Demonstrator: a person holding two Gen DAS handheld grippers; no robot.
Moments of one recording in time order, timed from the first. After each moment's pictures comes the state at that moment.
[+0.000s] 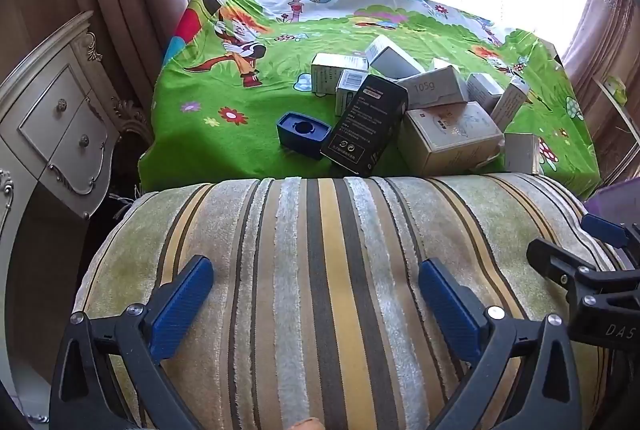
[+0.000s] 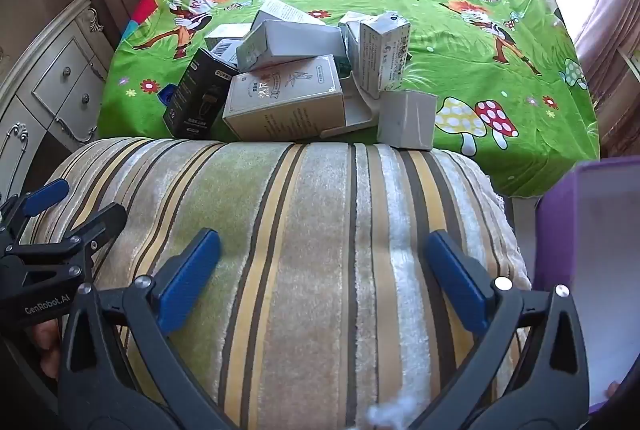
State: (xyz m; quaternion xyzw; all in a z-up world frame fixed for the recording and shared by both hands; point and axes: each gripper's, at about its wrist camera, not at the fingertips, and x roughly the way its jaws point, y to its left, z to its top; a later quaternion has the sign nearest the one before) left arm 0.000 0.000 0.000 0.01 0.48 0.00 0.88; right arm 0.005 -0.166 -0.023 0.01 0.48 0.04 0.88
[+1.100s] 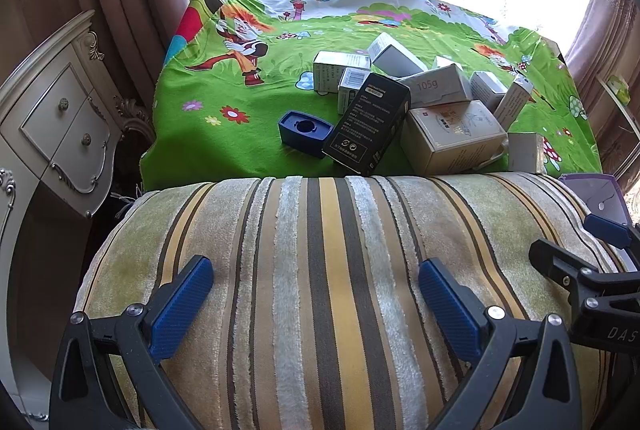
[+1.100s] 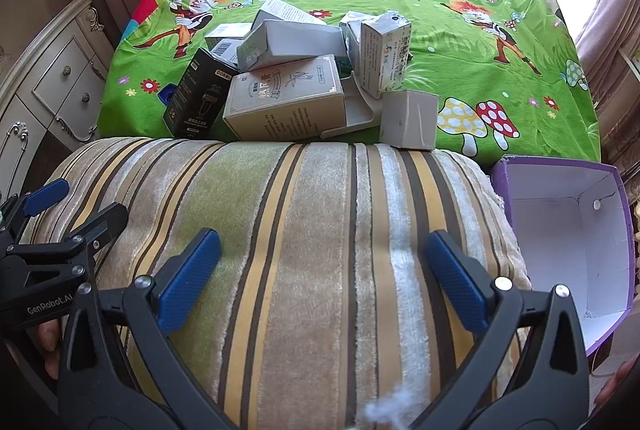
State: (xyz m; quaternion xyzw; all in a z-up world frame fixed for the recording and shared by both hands) left arm 0.002 0.000 -0.002 0.00 0.48 0.00 0.88; right arm 0.006 -0.165 -0.024 0.01 0.48 0.04 0.87
